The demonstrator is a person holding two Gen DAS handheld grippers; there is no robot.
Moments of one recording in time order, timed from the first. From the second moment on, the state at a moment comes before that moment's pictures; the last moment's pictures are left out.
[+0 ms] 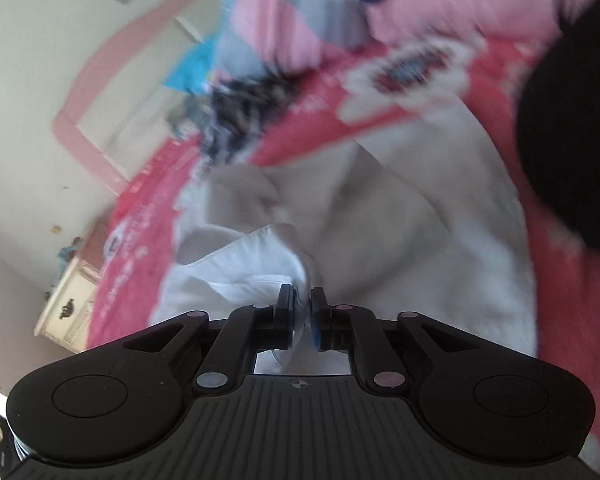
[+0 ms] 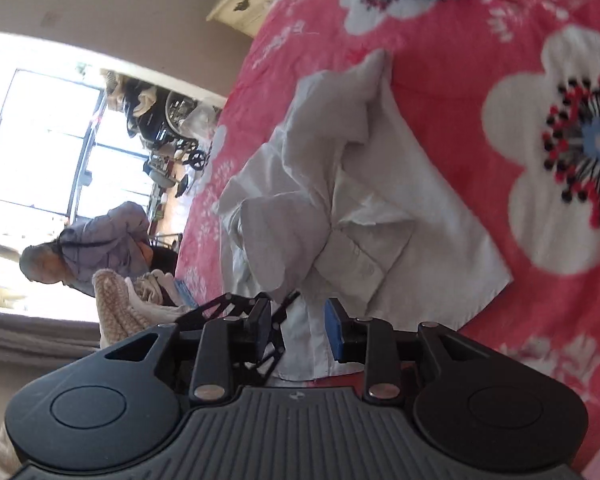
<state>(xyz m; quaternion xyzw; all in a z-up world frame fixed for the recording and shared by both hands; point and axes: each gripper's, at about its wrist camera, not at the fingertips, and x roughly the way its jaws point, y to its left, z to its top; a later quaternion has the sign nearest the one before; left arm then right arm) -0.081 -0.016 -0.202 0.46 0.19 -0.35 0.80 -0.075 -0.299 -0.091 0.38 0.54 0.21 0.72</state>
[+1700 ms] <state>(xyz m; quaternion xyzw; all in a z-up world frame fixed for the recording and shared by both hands) 0.011 0.016 -0.155 -0.04 0.48 -0.08 0.87 -0.076 -0.290 -0.107 0.42 0.50 0.17 0.74</state>
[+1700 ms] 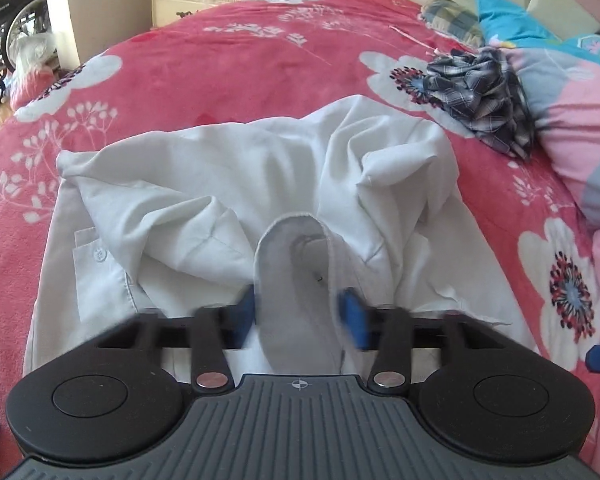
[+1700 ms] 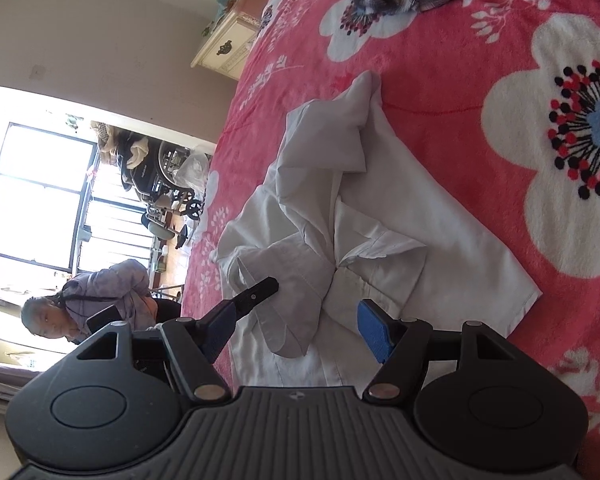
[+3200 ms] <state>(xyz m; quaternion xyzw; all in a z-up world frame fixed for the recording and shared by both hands) -0.102 -0.016 -0.149 0.14 0.37 -0.19 0.90 -0.020 -0.227 -0.169 0.30 0.61 0.13 0.72</state>
